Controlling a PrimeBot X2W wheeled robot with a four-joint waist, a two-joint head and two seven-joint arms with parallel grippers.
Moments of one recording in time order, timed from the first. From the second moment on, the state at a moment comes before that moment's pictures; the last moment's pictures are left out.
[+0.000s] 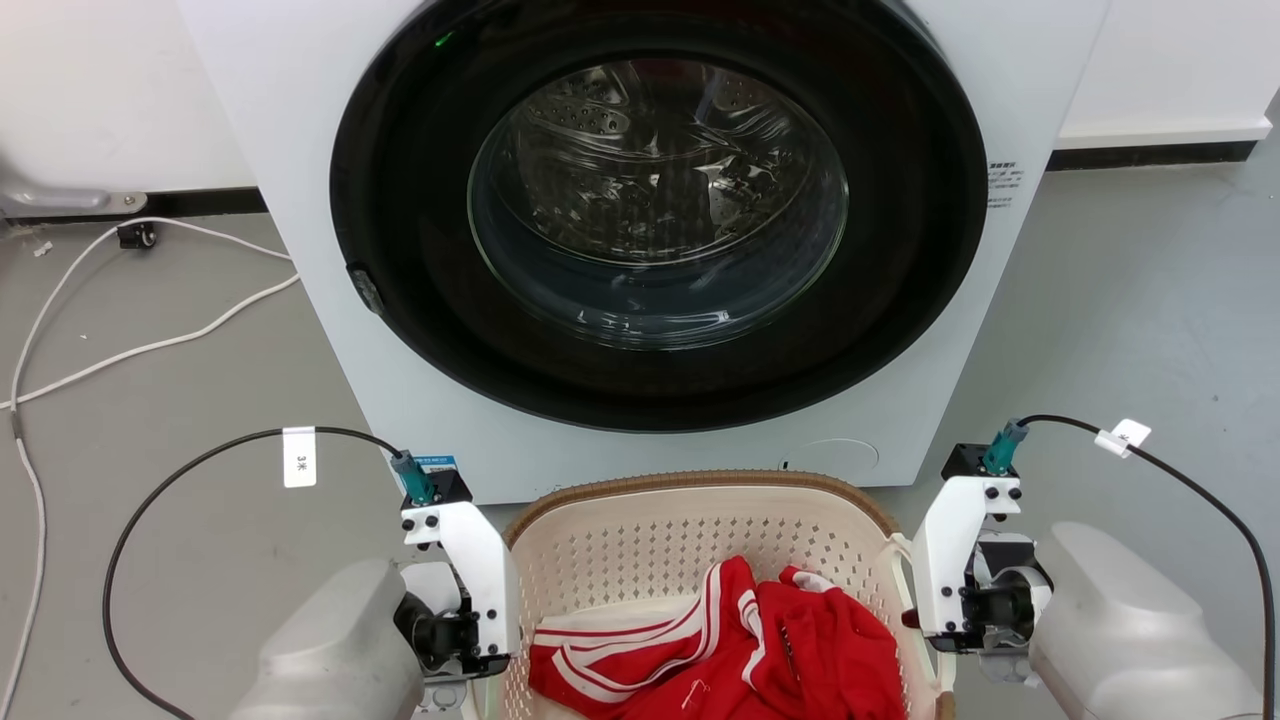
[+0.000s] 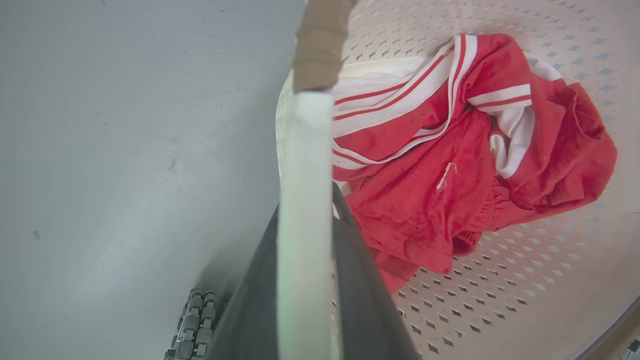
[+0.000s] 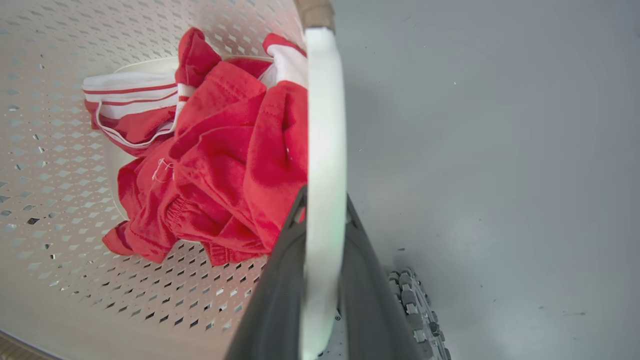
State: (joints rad) left arm -0.69 0.17 -0.79 1.15 -1.09 -0.12 0.59; right arm -0.73 -0.16 0.73 1.21 0.93 0.13 0.64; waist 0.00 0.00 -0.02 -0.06
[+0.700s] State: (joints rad) left arm -0.69 0.17 -0.83 1.16 -1.13 -0.12 0.58; right arm -0.73 -0.16 0.75 1.23 0.95 0.13 0.64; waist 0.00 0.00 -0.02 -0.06
